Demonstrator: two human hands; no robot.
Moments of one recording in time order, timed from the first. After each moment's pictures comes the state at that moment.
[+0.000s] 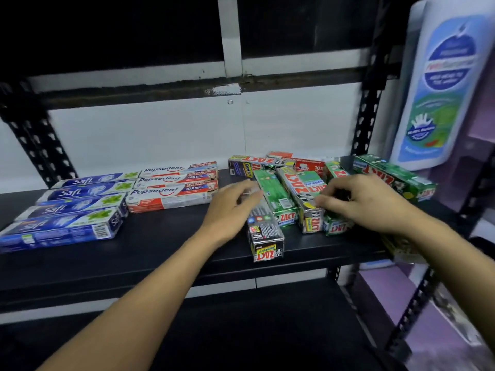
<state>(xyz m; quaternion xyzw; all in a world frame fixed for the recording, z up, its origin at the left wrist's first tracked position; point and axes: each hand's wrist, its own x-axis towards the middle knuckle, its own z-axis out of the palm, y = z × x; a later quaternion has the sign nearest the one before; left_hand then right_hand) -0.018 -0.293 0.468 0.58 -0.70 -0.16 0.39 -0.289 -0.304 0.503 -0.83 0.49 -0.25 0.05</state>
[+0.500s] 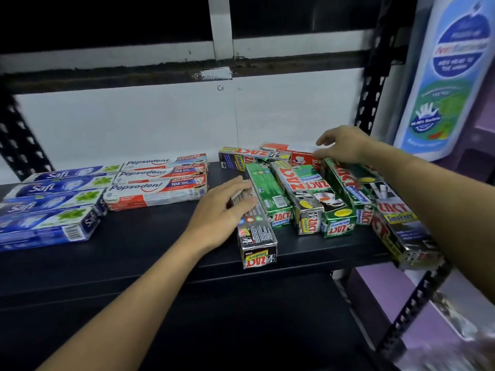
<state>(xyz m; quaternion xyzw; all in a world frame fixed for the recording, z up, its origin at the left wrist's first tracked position) -0.010 -0.302 0.455 0.58 -0.70 -0.17 0.38 -0.287 -0.454 0.529 -0.77 0.60 -0.18 0.08</state>
